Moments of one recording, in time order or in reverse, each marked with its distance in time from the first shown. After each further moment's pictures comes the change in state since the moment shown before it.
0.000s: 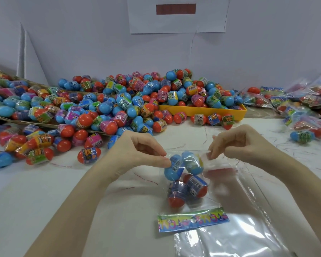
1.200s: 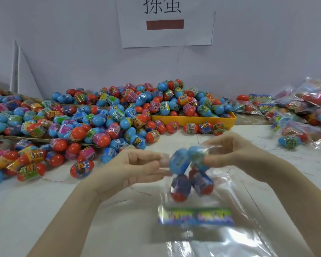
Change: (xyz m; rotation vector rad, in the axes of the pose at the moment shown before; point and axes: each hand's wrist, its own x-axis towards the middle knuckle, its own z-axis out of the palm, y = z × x) left_hand -0.005 0.004 0.004 -0.368 -0.181 -0.190; right_hand 0.002 -0.003 -0.007 0.305 -0.213 -0.017
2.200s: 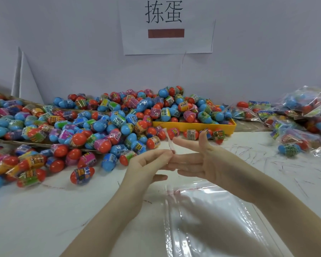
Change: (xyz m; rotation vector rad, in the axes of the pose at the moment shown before) left_hand 0.015 -0.010 0.040 -0.077 0.417 0.155; right_hand 0.022 0.003 0.034 0.271 -0.005 0.147
